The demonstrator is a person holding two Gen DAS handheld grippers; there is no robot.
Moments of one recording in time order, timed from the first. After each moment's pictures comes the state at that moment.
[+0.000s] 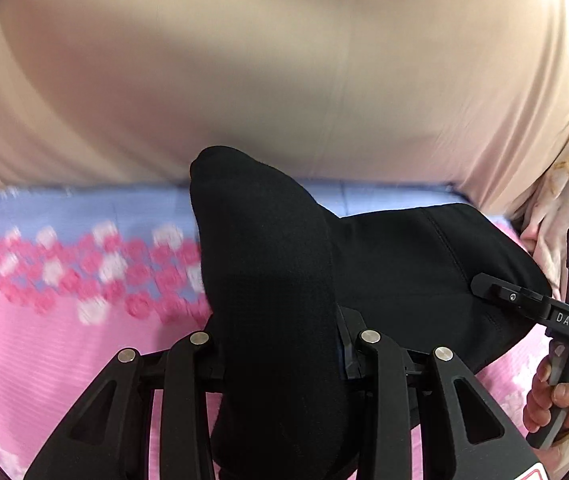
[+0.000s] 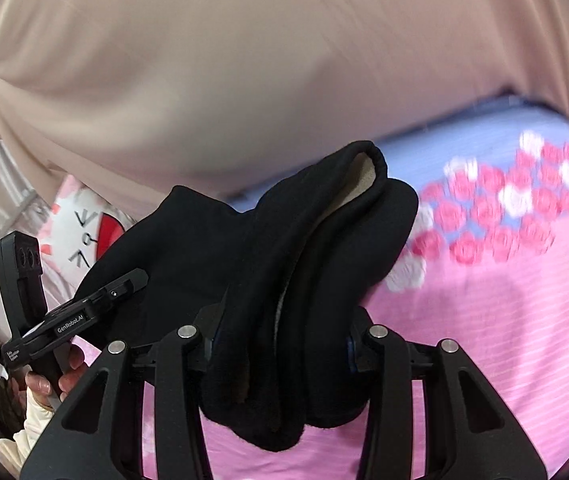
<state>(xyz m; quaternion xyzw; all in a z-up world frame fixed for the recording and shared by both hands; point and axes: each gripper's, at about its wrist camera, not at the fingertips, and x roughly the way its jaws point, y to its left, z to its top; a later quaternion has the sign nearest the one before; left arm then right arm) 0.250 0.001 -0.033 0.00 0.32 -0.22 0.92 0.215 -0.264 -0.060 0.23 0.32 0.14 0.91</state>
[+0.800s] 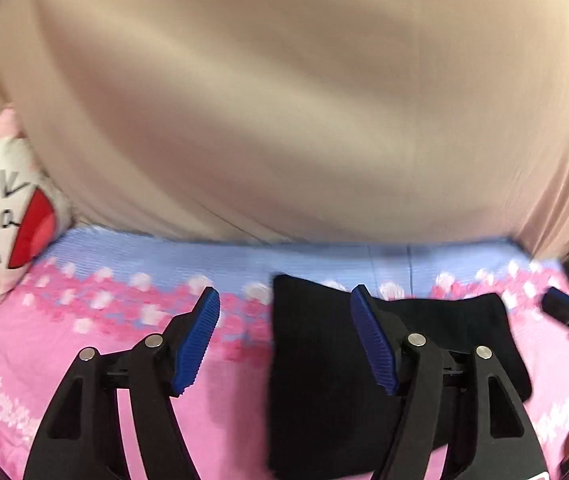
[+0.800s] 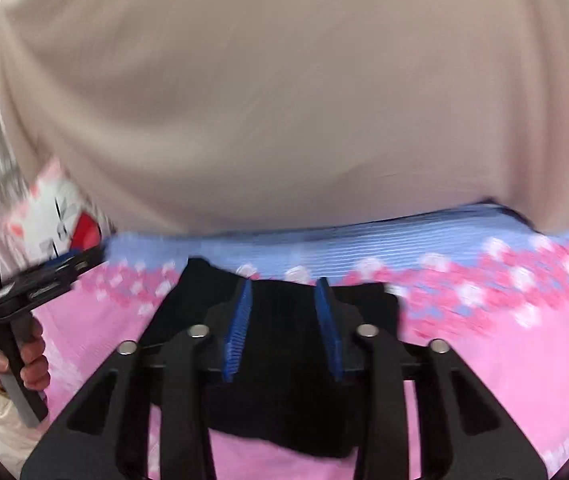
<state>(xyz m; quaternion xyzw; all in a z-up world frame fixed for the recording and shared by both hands) 0.250 0.004 0.043 0.03 0.29 -0.08 0.95 0.211 -0.213 0.012 0.10 0.29 0.09 0.95</state>
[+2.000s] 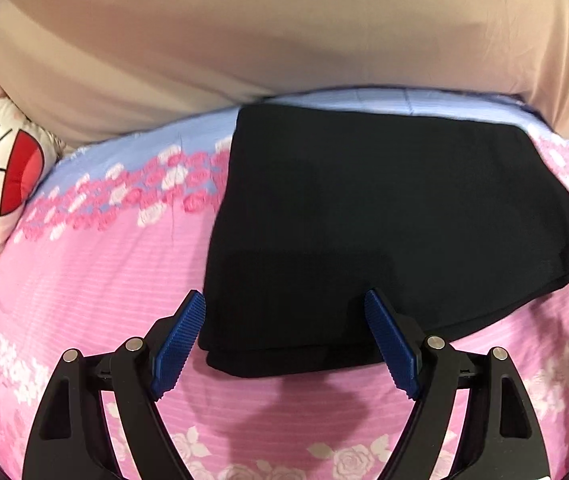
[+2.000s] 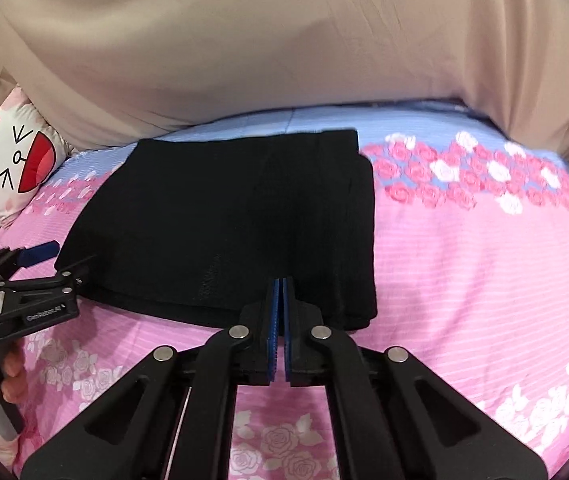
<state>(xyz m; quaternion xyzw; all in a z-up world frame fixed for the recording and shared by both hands) 0.206 -0.021 -0.080 0.10 0.40 -0.06 0.91 0.154 -0.223 -0.081 0.07 0.37 0.01 0.93</state>
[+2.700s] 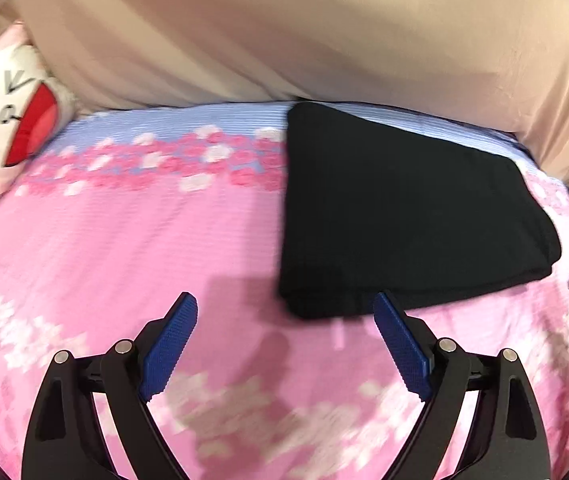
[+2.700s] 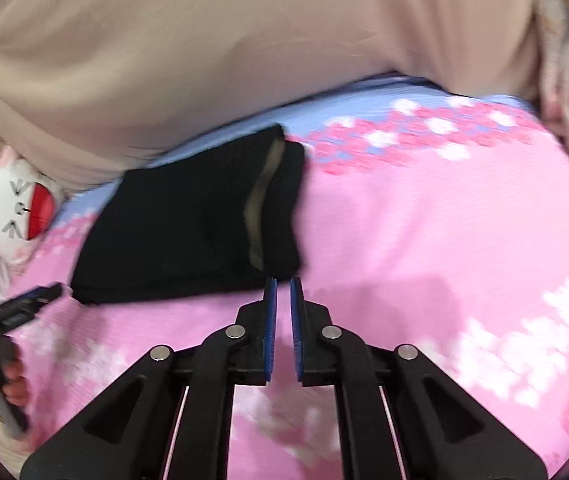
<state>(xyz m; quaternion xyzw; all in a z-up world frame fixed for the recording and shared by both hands) 0.168 0.053 -0.064 0.03 0.39 -0.06 0.92 0.091 -0.279 -0.079 0.16 0.36 -0.02 0.92</state>
